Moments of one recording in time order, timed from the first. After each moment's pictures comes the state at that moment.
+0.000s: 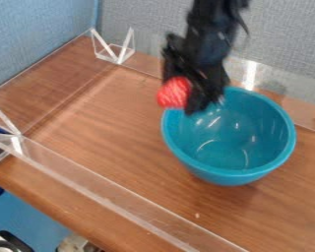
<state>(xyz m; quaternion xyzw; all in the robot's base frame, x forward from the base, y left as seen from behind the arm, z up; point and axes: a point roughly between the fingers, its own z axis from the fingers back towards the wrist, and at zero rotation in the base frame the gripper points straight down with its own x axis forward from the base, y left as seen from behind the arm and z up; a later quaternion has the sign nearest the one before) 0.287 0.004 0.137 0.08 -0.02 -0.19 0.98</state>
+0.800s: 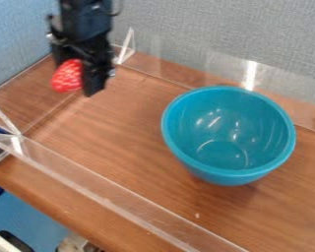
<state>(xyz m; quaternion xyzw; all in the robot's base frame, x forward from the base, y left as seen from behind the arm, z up) 0.237 0.108 0.131 0.07 -0.03 -0.07 0.99</state>
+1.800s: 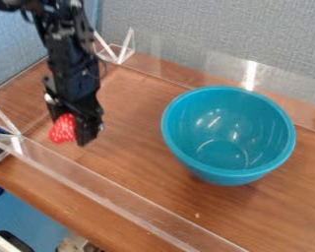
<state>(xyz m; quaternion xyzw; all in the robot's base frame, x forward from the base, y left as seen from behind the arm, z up) 0.234 0.117 0.048 0.04 -0.01 -0.07 1.00</state>
